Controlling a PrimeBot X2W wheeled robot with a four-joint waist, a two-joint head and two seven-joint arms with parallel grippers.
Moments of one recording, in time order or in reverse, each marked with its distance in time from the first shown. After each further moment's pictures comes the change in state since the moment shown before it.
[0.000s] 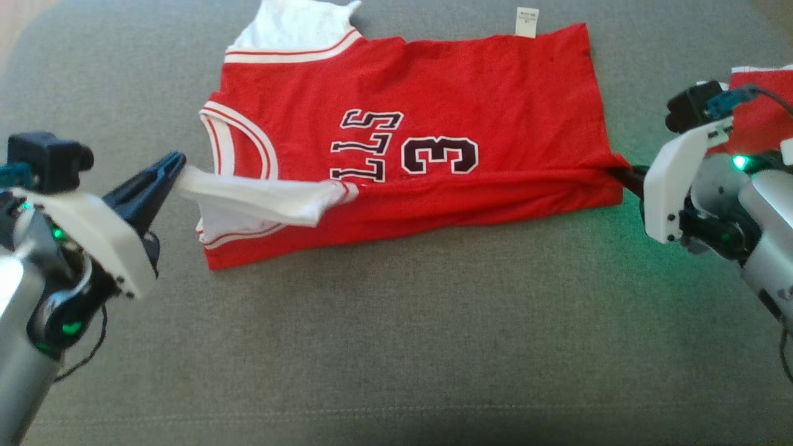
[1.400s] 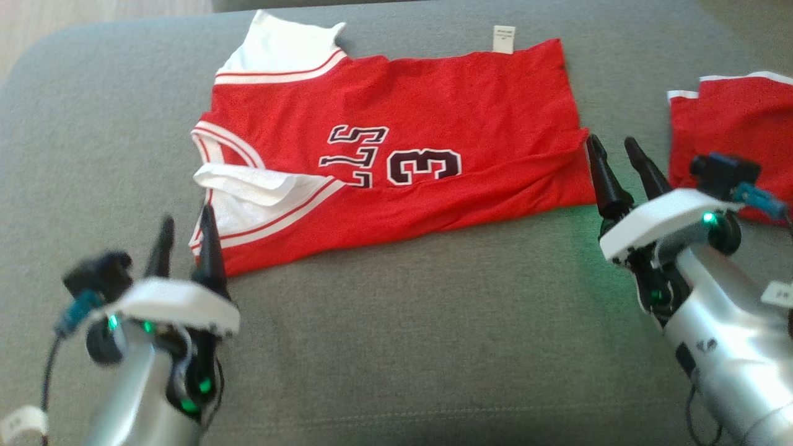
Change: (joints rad) left arm 0.186 -0.505 0.296 0.256 0.161 0.198 -0.406; right arm 0.193 0.275 -0.329 0.171 -0.057 0.000 -0.716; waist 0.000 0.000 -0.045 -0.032
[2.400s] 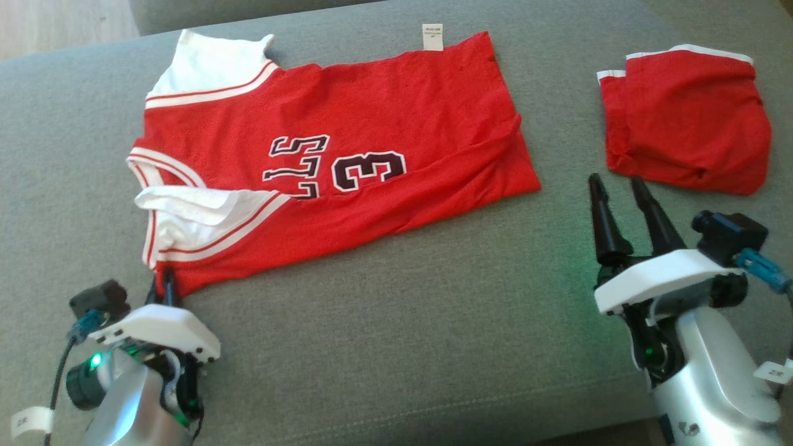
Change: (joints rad) left arm -0.065 -0.039 0.097 0.422 0.167 -0.010 -0.003; right arm 0.373 0.187 -0.492 -0.448 -0.481 0.000 0.150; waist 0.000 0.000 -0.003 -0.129
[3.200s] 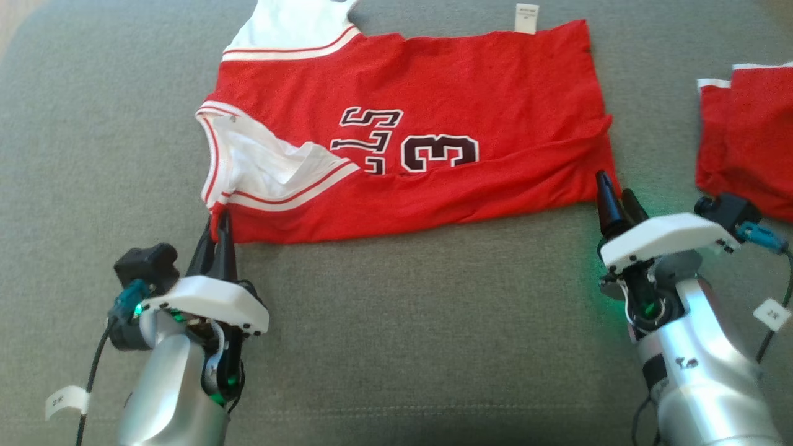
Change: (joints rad) left arm 0.033 -0.080 -0.013 -0.284 0.141 -0.065 0.001; right arm -0.223 0.066 -0.119 0.407 0.305 0.000 0.129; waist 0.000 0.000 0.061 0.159
